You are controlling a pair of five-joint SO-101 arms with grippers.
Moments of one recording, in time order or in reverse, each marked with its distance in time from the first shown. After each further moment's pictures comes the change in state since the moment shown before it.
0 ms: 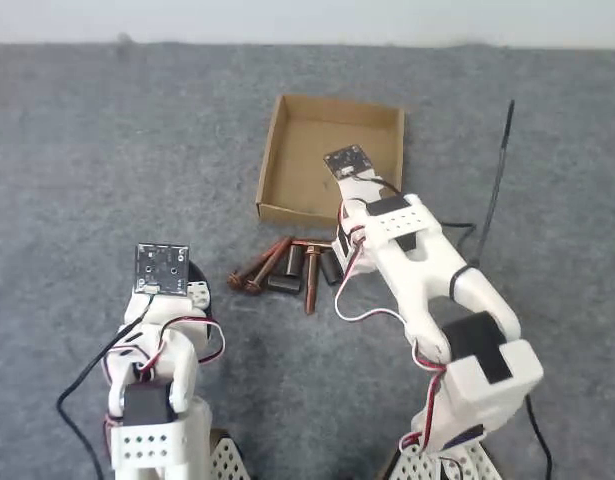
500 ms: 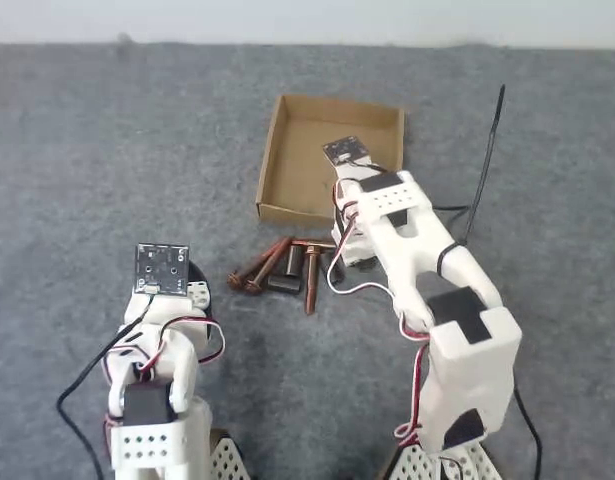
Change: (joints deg) left arm 0.0 0.0 0.0 0.0 0.0; right arm 0.6 10.8 -15.0 10.4 -0.1
